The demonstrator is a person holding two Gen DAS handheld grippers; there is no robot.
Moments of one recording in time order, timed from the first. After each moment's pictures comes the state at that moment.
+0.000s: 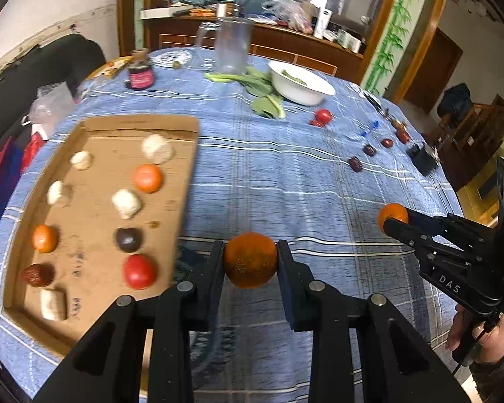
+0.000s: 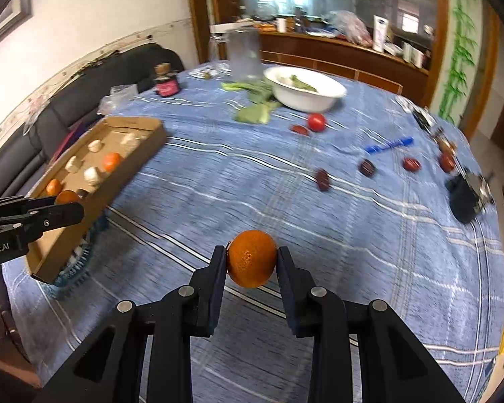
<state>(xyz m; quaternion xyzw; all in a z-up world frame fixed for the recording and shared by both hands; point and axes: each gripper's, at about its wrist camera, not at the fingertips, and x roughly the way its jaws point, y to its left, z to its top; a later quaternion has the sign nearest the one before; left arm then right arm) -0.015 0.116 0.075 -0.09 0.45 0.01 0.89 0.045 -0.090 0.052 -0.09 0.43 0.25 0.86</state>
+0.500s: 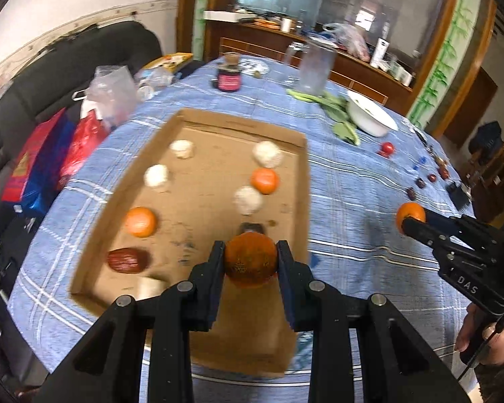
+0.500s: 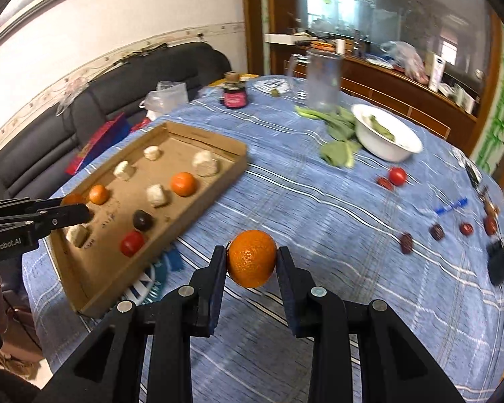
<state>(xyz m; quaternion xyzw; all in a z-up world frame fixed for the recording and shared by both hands) -0.056 0.215 0.085 -0.13 0.43 0.10 0.89 0.032 0.012 0.073 -0.12 0.40 0.33 0.85</state>
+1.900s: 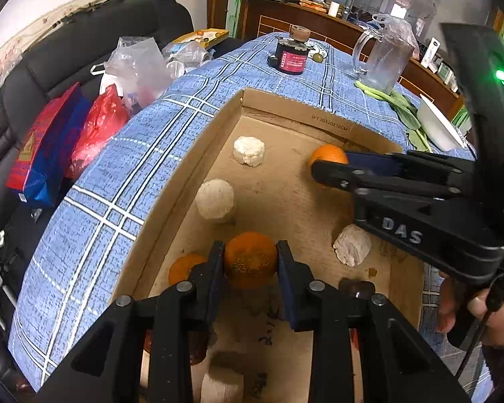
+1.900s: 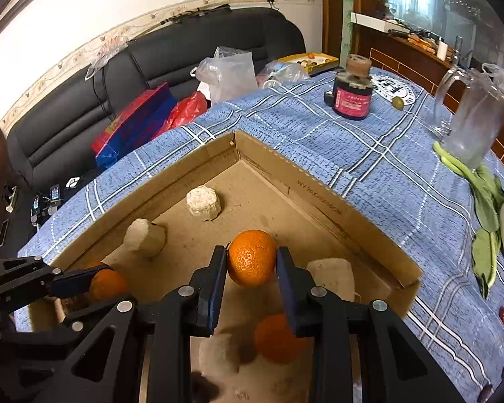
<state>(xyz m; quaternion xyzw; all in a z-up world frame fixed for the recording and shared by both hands) 0.008 0.294 0.030 -0.14 0.47 0.14 0.86 0.122 0.219 0.019 -0.18 0.43 0.43 0.77</state>
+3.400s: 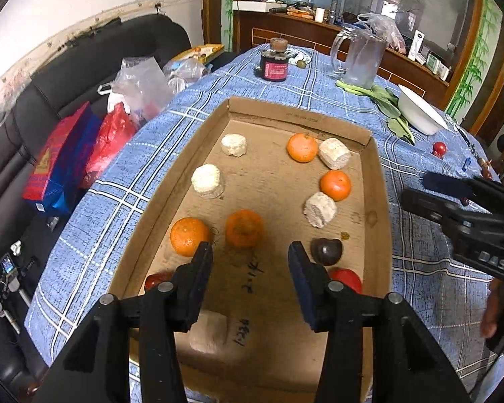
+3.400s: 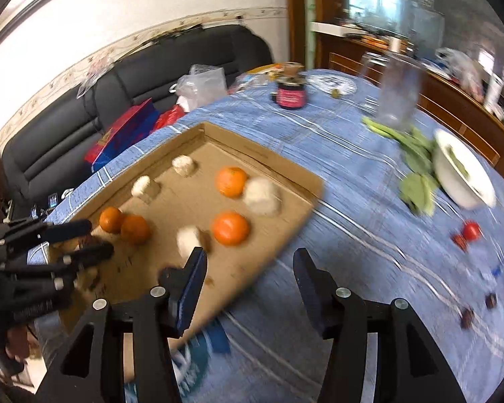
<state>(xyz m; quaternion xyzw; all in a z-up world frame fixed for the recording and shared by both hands) -0.032 0.248 0.057 -0.10 0.45 0.15 0.87 0.076 0.097 0.056 -0.14 0.42 0.38 0.81</state>
